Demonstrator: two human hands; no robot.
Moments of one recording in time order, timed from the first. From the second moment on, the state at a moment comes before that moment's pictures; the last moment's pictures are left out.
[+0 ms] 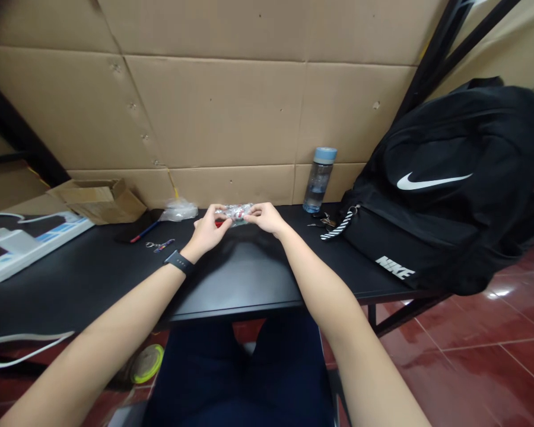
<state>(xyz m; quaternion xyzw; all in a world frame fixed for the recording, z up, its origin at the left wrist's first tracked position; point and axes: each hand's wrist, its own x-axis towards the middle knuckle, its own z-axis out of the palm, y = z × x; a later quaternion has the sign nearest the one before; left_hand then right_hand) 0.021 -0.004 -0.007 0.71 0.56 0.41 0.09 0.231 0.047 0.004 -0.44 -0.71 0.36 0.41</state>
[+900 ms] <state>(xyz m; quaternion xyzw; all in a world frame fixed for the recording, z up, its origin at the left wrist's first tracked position) -0.037 0.017 -0.013 0.77 0.60 0.20 -0.04 0.218 0.117 0.000 -0.67 -0.70 0.06 0.24</state>
